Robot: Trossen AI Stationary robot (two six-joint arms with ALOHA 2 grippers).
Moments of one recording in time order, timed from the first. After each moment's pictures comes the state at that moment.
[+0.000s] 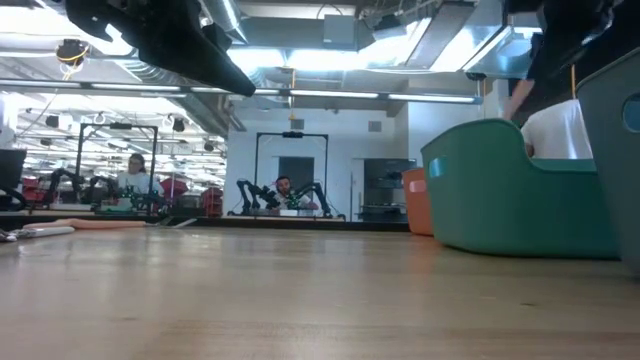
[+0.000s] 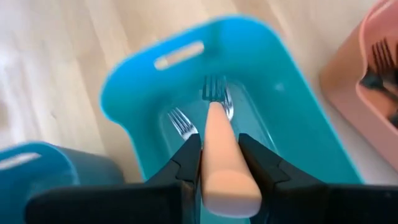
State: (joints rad) left arm -0.37 1.34 0.75 -0.04 -0.41 -0.02; right arm 0.18 0.93 1.00 -1.07 0.19 0.54
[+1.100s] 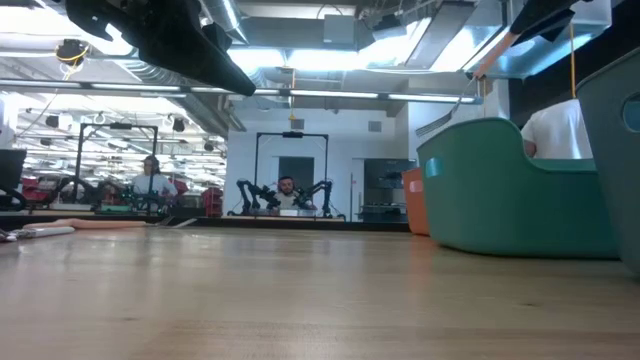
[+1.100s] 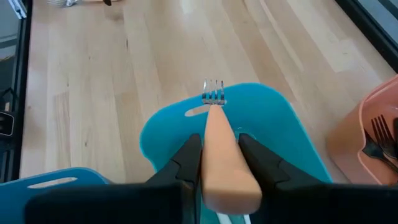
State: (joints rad) left arm -0.37 1.34 0.75 -0.04 -0.41 -0.02; right arm 0.30 0.93 1.06 -0.97 0.30 0.47
